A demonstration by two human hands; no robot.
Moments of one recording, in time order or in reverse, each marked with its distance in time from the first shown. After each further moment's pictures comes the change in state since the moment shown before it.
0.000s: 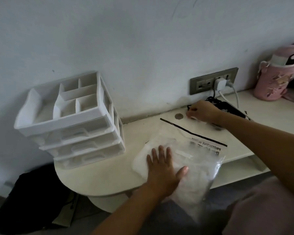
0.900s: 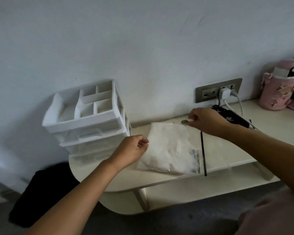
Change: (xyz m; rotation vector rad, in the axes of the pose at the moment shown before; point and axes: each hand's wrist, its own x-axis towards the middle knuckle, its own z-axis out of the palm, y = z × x) left_hand -0.011 -0.083 -0.093 -0.359 0.349 0.052; right_hand -0.052 -0.026 -0.006 -0.150 0.149 -0.193
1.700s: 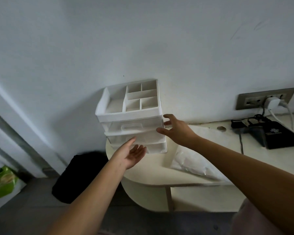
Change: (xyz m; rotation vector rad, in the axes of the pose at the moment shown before) left_hand -0.049 -0.076 -0.062 -1.702 0.307 -0.868; right_hand 0.028 -0.178 0.074 0.499 -0.109 -0.135
